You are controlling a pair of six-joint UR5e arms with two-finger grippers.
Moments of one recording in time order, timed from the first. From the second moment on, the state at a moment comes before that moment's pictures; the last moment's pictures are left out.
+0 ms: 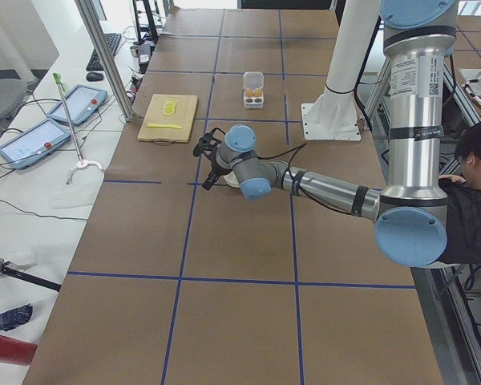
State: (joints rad) left arm -0.96 -1.51 -1.84 -2.42 -2.07 -0.64; right arm 1.58 -1.79 1.84 -1.41 2.39 -0.04
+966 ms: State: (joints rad) left arm -0.67 -1.60 -1.81 -2.41 -1.88 -0.87; right arm 1.58 -1.79 1.84 -1.41 2.39 -0.04
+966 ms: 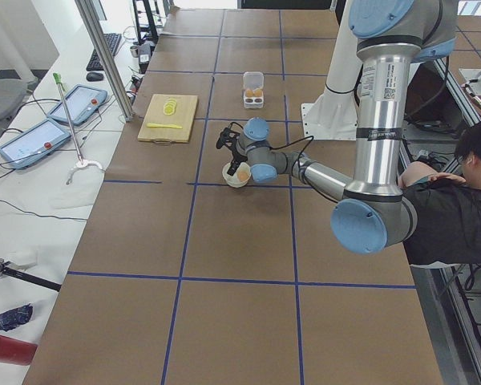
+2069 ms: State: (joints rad) left arm -0.64 -1.61 -1.76 -2.41 -1.88 -0.82; right arm 1.58 -1.79 1.84 -1.41 2.39 -0.04
